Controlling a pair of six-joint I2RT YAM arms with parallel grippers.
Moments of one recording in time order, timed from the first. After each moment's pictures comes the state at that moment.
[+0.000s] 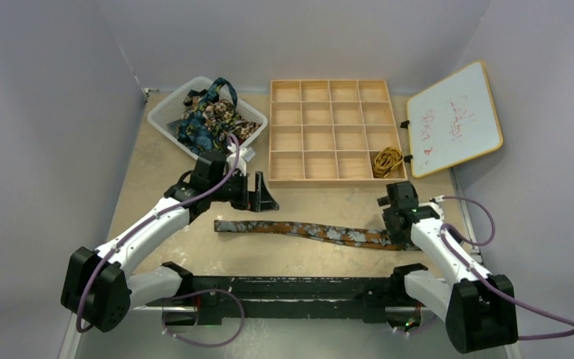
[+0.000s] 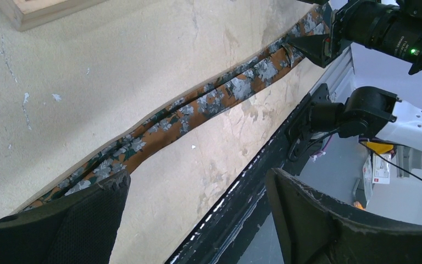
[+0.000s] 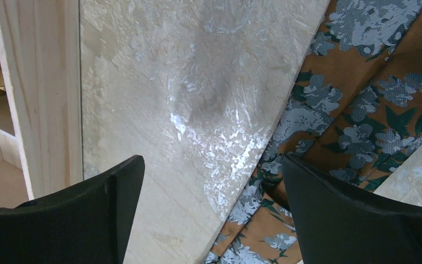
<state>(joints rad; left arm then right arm) -0.47 1.14 0.74 -0.28 0.59 -0.48 0.16 0.99 0.48 -0.64 0.36 1.44</state>
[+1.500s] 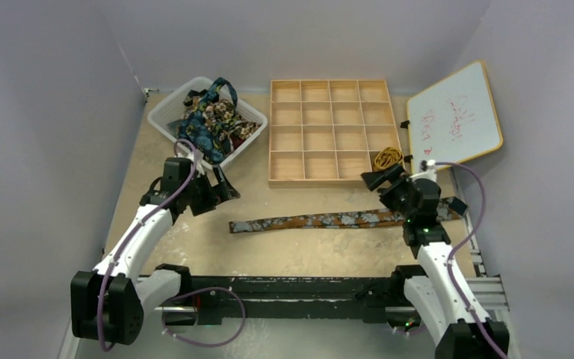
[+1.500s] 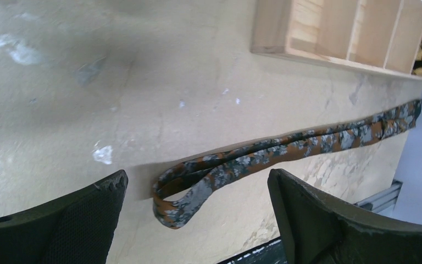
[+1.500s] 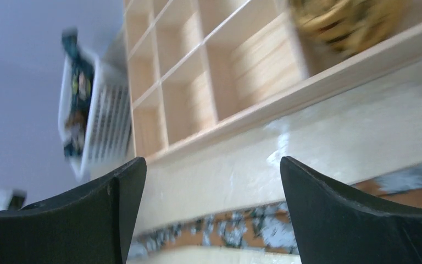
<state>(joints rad) -0.14 1.05 0.67 -0.47 0.33 -0.57 -0.02 0.75 0.39 -0.05 -0.17 0.87</state>
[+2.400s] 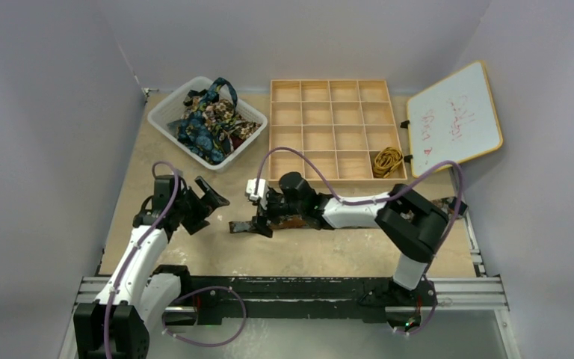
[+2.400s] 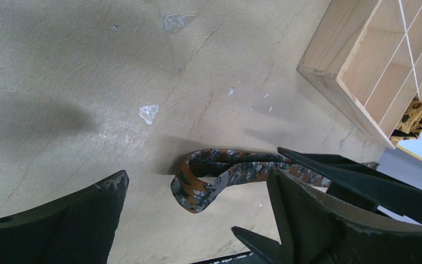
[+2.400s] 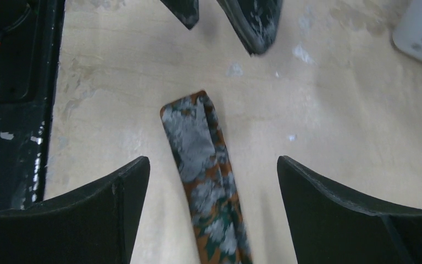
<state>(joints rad) -0.03 0.87 0.51 -0.53 0.28 -0.83 0.96 1.77 0.90 0.40 -0.49 -0.21</state>
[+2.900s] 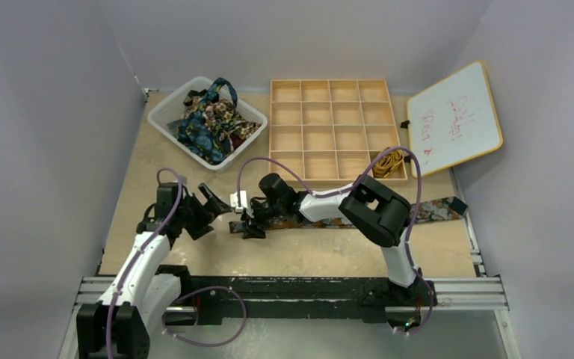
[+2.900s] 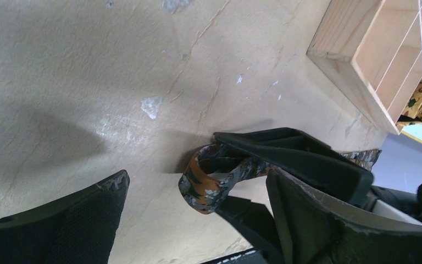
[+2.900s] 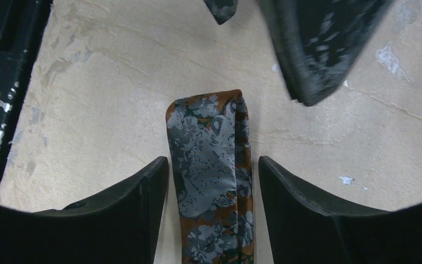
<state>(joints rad) -0.03 0.86 0.43 -0.46 0.33 -0.81 0.97 2.04 1.09 0.29 -0.65 -0.38</state>
